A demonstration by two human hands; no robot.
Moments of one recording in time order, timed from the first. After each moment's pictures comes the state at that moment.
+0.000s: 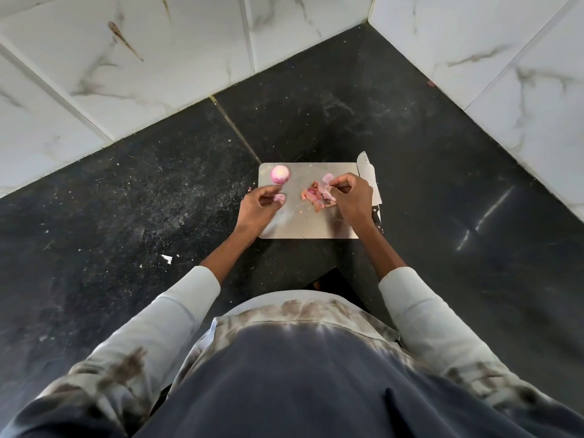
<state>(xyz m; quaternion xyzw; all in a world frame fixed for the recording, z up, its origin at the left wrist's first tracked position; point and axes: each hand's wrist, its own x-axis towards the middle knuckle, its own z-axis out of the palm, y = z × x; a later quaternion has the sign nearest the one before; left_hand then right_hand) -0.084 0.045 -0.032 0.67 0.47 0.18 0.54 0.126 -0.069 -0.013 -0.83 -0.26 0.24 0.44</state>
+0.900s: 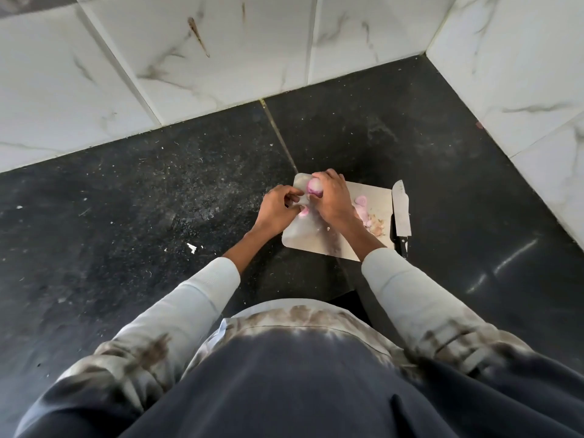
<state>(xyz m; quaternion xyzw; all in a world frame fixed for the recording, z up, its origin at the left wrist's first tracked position) -0.096 0.073 -0.030 0.74 0.48 0.18 0.44 0.073 0.034 -0.029 -0.79 -0.54 0.20 0.22</state>
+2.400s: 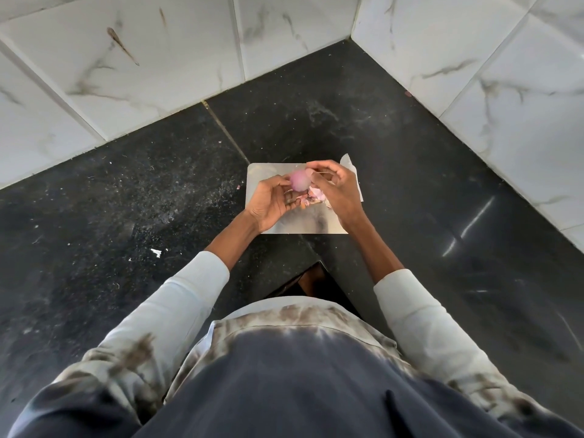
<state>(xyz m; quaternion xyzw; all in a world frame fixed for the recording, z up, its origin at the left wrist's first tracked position) -0.036 0.012 0.018 0.33 0.32 0.15 0.88 0.114 -0.094 0.048 -0.69 -0.35 0.31 0.55</state>
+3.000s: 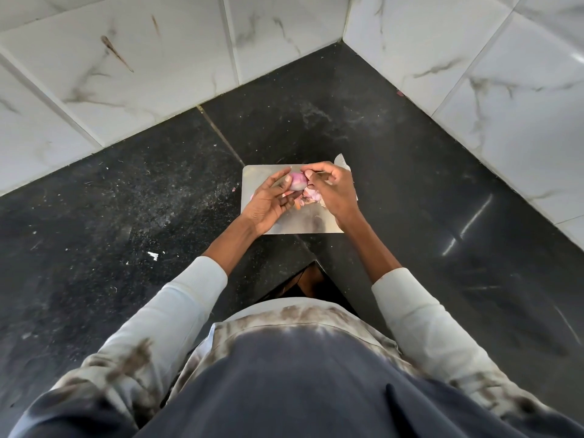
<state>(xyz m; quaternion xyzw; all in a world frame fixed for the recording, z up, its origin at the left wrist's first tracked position) -0.036 0.000 0.021 0.29 0.32 0.21 0.88 0.116 -0.099 0.049 -0.70 -0.35 0.29 0.55</state>
